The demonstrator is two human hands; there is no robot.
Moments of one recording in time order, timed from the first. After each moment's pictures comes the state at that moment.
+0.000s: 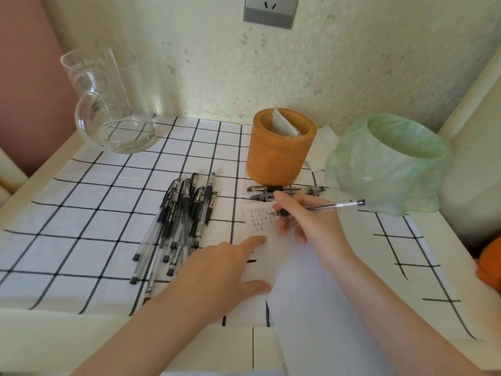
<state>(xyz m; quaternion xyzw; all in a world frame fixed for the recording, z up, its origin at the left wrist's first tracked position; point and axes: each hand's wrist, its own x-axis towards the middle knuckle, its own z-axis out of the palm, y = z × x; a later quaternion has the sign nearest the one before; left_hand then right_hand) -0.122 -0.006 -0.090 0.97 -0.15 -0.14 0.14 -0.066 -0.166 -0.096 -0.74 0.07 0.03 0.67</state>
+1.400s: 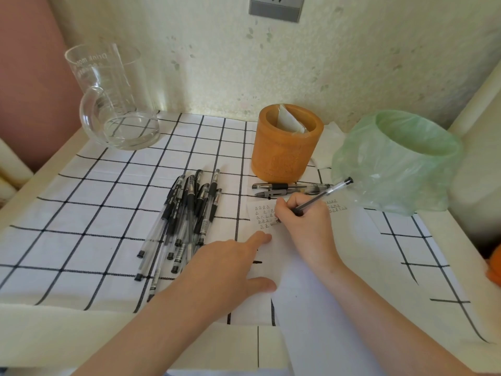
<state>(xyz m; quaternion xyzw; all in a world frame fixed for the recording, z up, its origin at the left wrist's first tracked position) -0.118 -0.005 -0.096 0.97 -0.18 -0.14 0.14 -0.058 -0.154 -0.129 -0.83 -0.02 -0.12 0.54</state>
